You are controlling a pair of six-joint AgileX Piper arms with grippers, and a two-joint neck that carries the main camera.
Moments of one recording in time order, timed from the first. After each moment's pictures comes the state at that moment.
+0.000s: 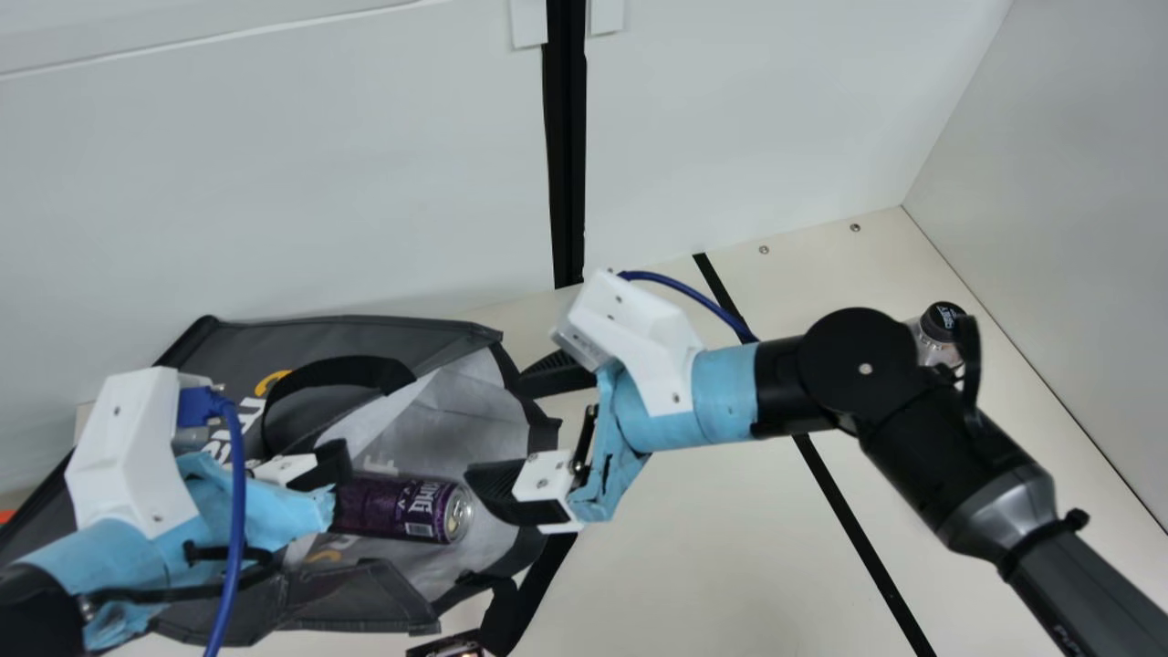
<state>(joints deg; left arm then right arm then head) -24.8 81.1 -70.5 -26.8 38.9 4.1 5.2 80.2 -70.4 57.5 57.6 -62.0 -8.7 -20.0</state>
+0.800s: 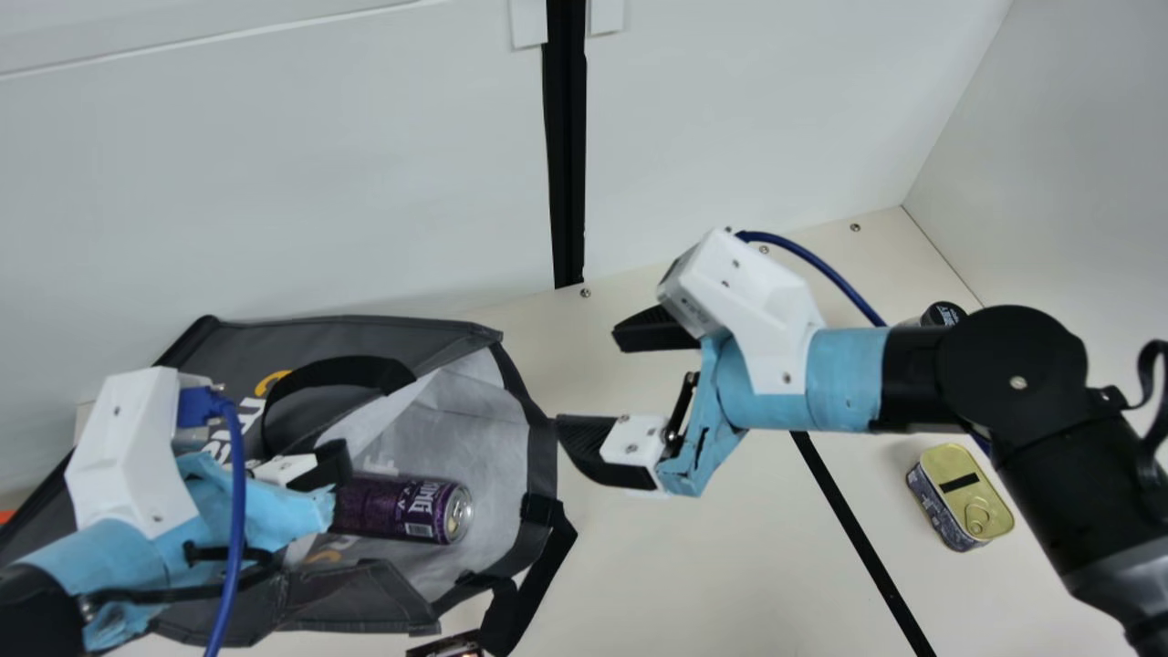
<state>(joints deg) -24.8 81.1 -70.5 -26.8 38.9 4.1 -5.7 71.9 -71.7 50.2 60.5 -57.3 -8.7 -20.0</state>
